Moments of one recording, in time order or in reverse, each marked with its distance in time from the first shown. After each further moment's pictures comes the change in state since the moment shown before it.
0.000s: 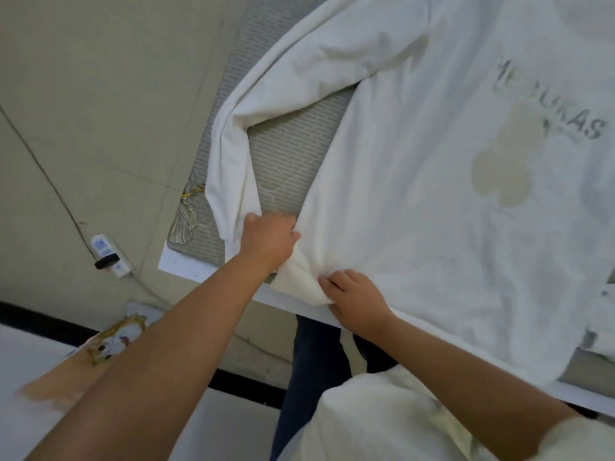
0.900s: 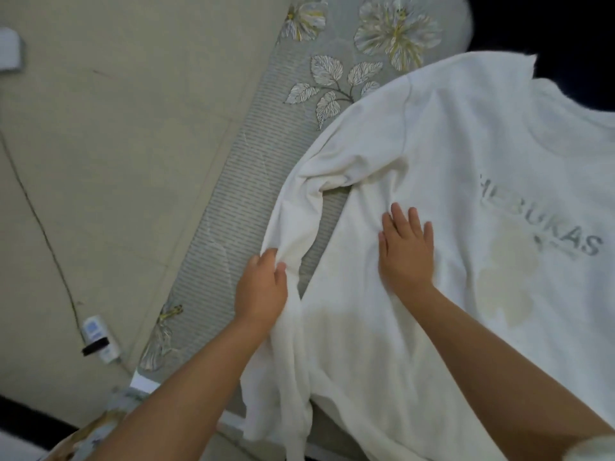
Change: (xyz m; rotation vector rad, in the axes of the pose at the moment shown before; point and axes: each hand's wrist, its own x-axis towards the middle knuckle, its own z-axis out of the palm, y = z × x) left_hand 0.082 0.031 -0.052 -0.409 0.340 -0.282; right_hand 0.131 0.172 -0.098 -0.126 0.309 0.624
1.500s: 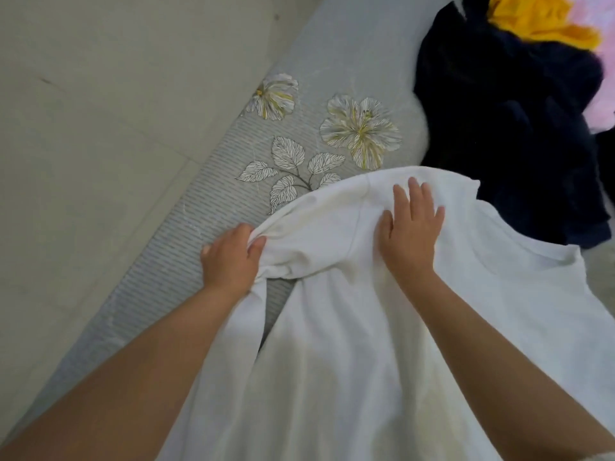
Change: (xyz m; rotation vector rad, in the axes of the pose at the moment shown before) left_hand 0.152 0.087 0.003 -0.031 0.151 0.090; right_hand 0.163 0.035 -0.088 -0.001 0.293 -0.036
